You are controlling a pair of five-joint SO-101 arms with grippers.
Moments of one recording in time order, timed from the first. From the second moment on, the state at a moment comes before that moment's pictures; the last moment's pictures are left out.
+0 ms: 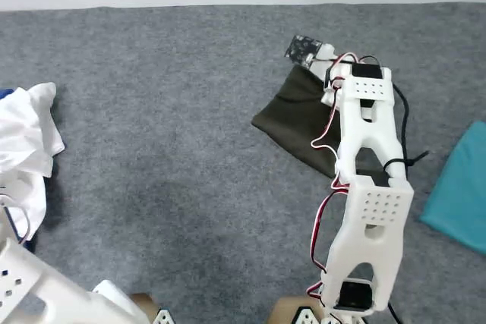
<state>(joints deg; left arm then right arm) -58.8 -47.3 17.7 99.6 -21.6 2.4 41.4 -29.4 54.2 60.5</state>
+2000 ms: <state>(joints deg) -58.8 -47.3 17.7 99.6 -21.6 1.1 55.3 -51.5 86.7 -22.5</state>
